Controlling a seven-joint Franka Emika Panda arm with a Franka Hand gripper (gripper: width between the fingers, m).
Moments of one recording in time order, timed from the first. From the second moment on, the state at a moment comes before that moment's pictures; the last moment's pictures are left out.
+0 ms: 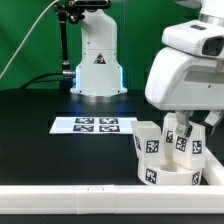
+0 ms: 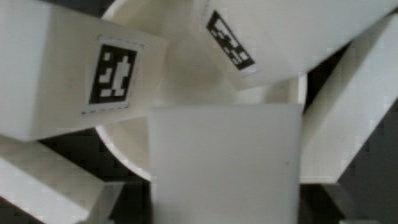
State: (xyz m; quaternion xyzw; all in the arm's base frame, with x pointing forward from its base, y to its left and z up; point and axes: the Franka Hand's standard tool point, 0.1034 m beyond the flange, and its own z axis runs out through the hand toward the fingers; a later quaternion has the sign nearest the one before) arm 0.610 0.108 0.079 0.97 0.20 -0.05 0.08
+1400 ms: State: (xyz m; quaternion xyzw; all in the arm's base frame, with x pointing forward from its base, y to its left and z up) arm 0.610 0.099 0.077 0.91 -0.42 -0.03 -0.01
